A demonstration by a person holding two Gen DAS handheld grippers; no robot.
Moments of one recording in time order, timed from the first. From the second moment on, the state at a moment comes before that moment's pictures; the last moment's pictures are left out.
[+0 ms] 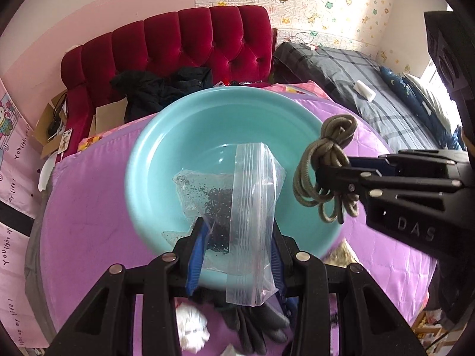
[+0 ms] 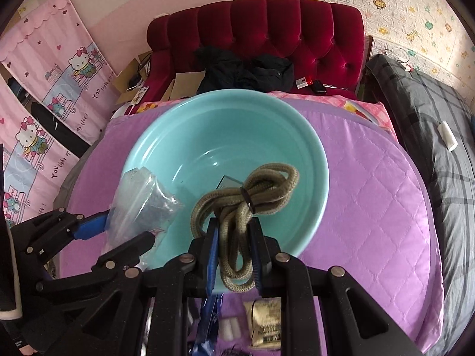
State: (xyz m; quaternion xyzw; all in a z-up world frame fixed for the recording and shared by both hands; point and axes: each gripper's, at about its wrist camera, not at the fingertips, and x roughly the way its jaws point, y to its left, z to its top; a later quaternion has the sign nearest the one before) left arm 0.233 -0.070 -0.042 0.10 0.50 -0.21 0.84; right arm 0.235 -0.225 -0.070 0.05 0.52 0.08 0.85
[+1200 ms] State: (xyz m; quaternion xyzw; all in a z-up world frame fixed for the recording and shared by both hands) left arm 0.280 -0.078 -0.076 0.09 0.50 -0.15 0.85; right arm 0.283 -0.228 -0.096 0.07 0.51 0.03 0.86
